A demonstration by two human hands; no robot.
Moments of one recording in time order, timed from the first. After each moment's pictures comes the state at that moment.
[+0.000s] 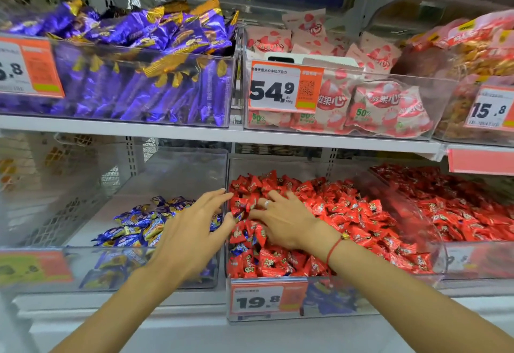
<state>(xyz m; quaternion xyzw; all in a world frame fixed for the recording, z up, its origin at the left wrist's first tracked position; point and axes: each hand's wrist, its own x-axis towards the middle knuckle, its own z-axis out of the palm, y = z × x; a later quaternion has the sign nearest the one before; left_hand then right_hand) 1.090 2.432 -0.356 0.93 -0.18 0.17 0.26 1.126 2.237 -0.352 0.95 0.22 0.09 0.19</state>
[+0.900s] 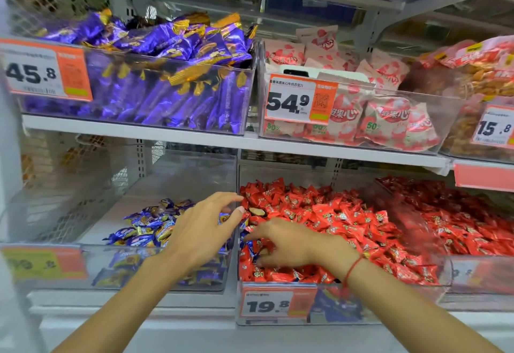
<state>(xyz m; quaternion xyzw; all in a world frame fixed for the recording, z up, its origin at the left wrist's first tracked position) 1.098 2.441 -0.345 0.91 -0.20 0.17 0.31 1.108 2.250 -0.348 0.96 0.29 -0.04 -0.02</state>
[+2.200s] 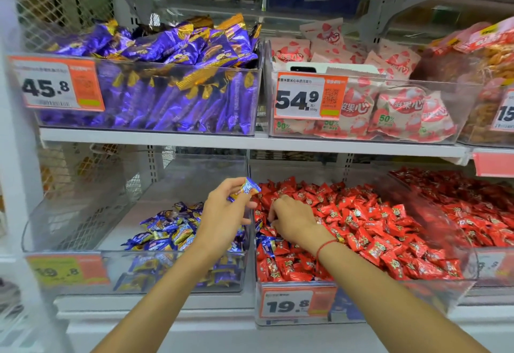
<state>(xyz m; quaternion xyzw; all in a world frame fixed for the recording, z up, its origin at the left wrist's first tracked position) 1.101 2.424 -0.330 0.71 -0.14 0.10 0.68 1.149 2.272 -0.358 0.99 0.03 0.10 -0.03</state>
